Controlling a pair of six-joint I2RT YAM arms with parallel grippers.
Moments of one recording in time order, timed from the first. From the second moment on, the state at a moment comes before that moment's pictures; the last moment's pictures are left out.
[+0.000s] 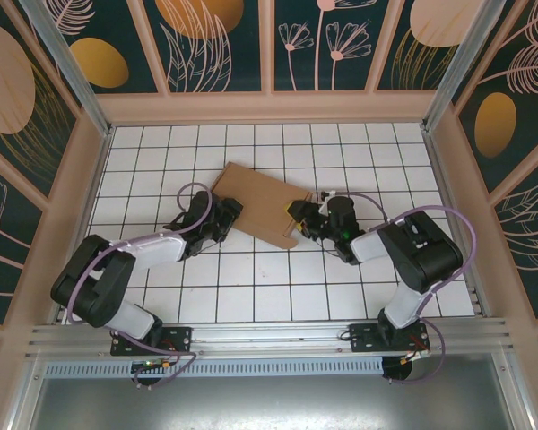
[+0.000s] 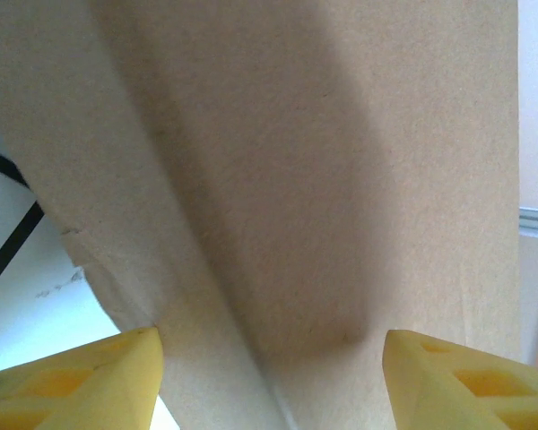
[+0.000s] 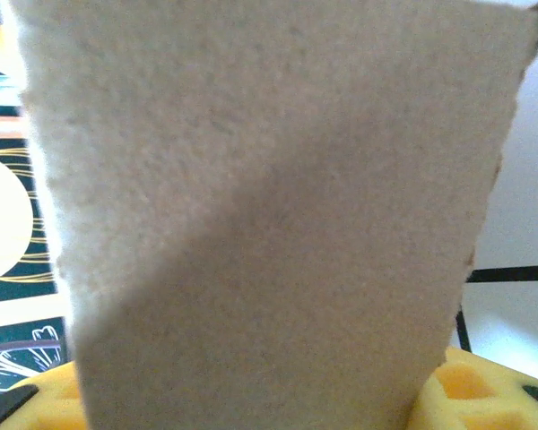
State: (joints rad) left arm -0.53 1.52 0.63 0.22 0.05 -1.39; right arm 0.50 1.72 0.51 0.82 -0.44 1.29
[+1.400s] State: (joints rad) left arm -0.79 1.23 0.82 -0.29 -0.03 0.43; right arm 0.35 1.62 0.63 0.42 -0.81 1.28
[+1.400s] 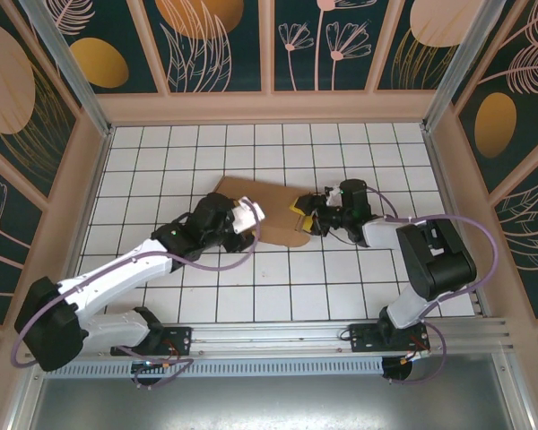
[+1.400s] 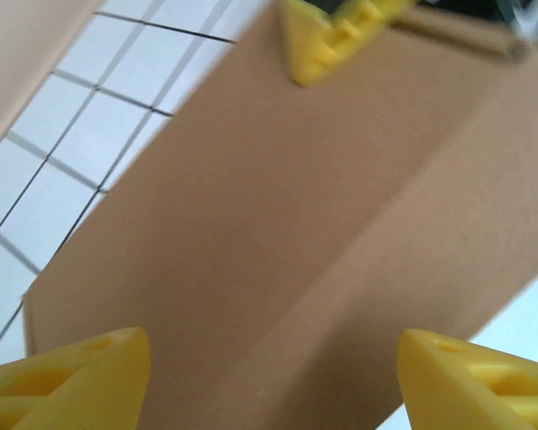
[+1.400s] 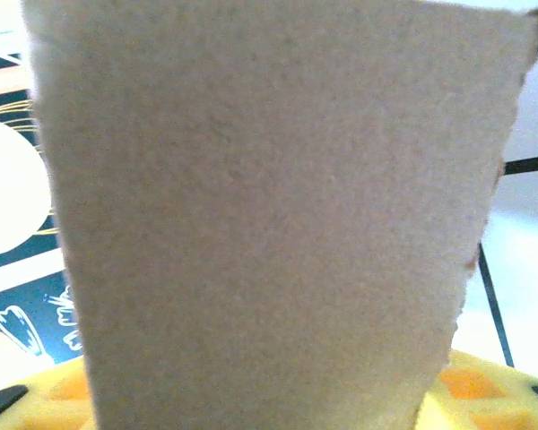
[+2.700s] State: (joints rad) left arm -0.88 1.22 0.56 0.13 -0.37 1.16; right arm 0.33 1.58 0.55 0.68 -0.96 1.51
